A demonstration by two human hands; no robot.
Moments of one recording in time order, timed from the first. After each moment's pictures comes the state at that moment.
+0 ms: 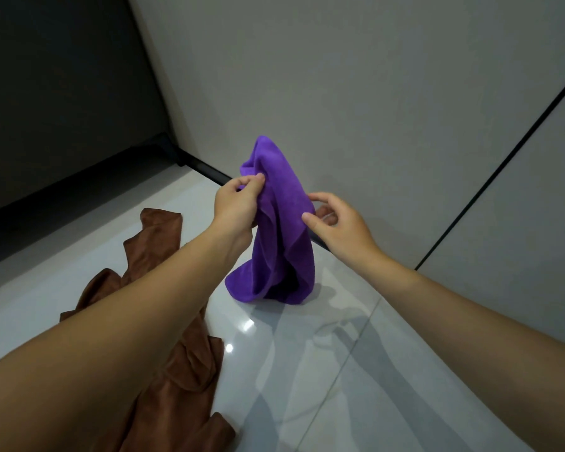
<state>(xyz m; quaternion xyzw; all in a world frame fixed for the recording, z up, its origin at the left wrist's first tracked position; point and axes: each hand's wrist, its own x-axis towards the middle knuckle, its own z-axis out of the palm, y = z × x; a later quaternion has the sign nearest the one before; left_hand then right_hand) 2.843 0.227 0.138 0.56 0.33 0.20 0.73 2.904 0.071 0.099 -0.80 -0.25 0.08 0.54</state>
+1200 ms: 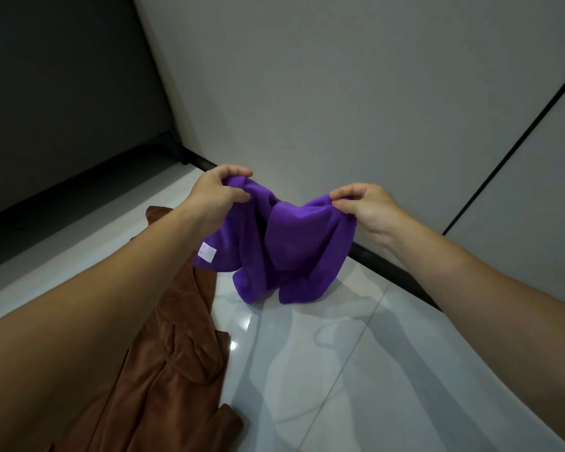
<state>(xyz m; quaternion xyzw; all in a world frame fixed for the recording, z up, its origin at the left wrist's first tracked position) 2.825 0.286 0.139 0.73 0.25 0.14 0.63 2.933 0.058 0.121 -0.71 -0.11 0.23 0.65</state>
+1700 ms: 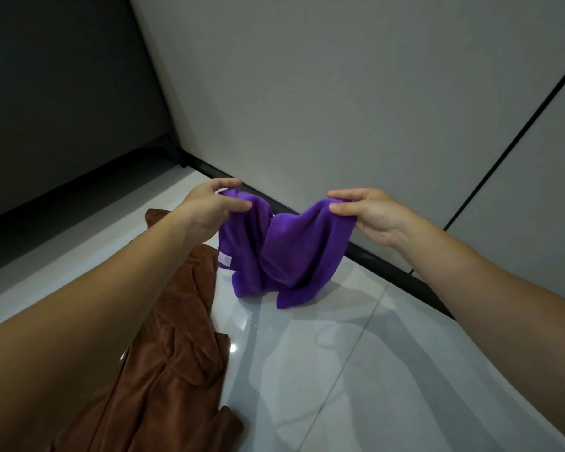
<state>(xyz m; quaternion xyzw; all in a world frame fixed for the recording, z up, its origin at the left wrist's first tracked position) 2.818 0.294 0.132 0.65 0.26 0.08 0.71 2.941 0.047 0.125 -0.64 -0.08 0.33 0.69</state>
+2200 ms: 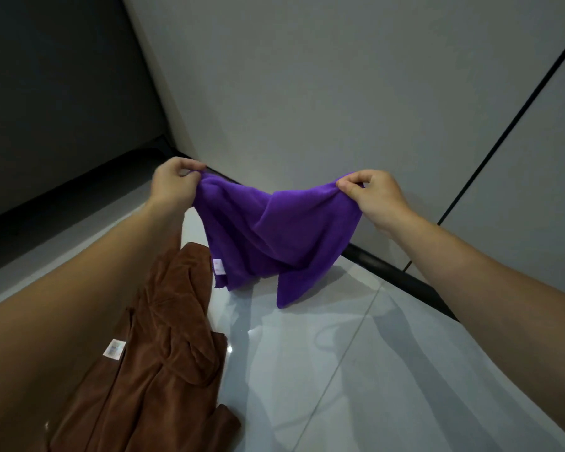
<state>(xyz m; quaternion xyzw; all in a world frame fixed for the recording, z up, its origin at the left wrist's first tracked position) 2.818 0.321 0.144 0.76 0.32 0.26 0.51 2.947 0.043 0.129 -0.82 -0.18 0.07 0.54</state>
